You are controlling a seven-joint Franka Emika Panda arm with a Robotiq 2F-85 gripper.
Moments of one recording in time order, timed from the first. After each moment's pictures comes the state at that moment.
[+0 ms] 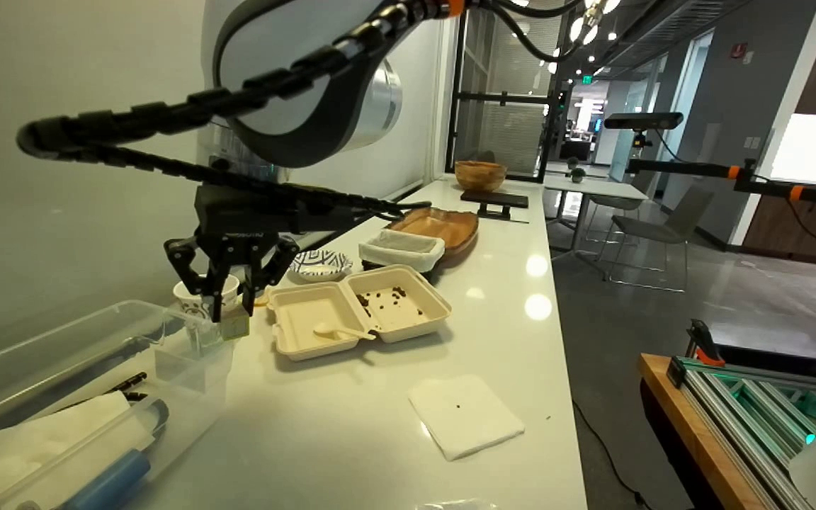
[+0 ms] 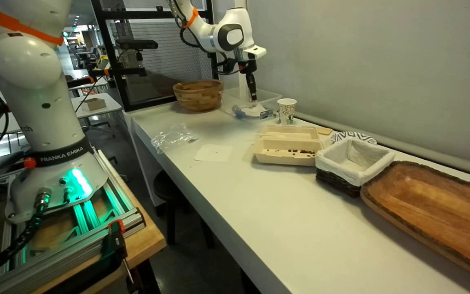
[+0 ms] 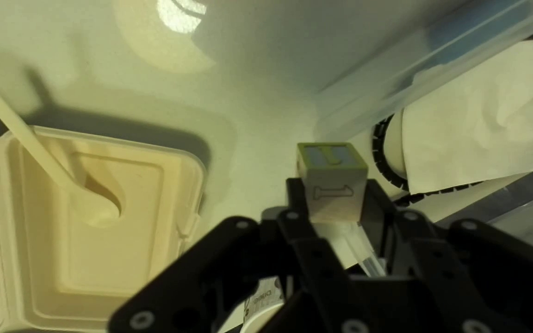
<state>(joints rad) 0.11 0.51 -0.12 -1.83 0.02 2.57 0.67</state>
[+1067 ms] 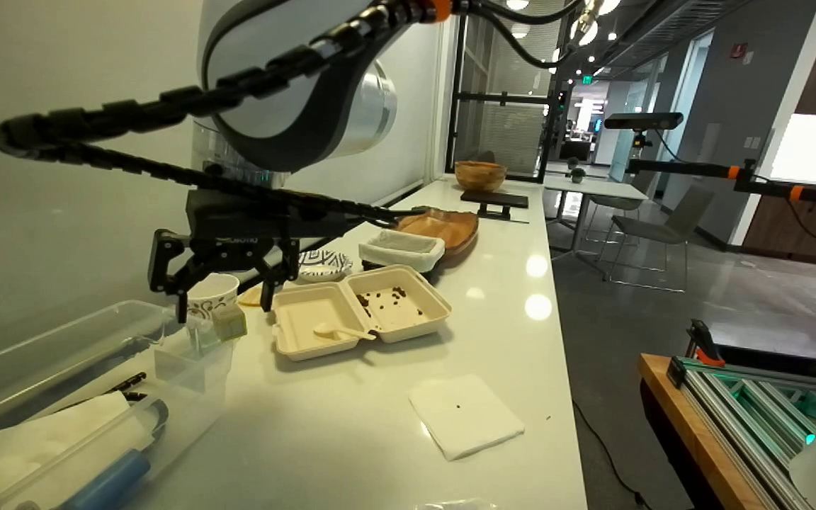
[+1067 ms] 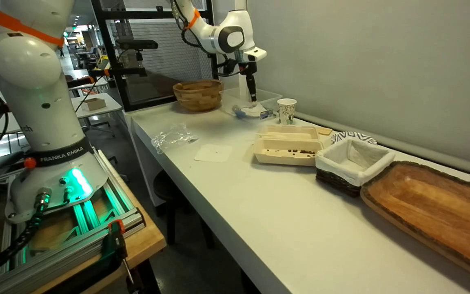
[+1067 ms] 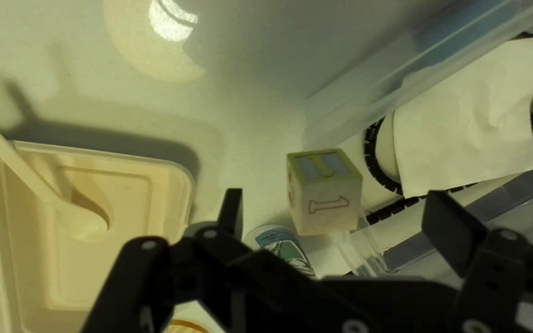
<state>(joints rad) 0.10 0.53 -0.11 -1.81 0.06 2.57 0.67</state>
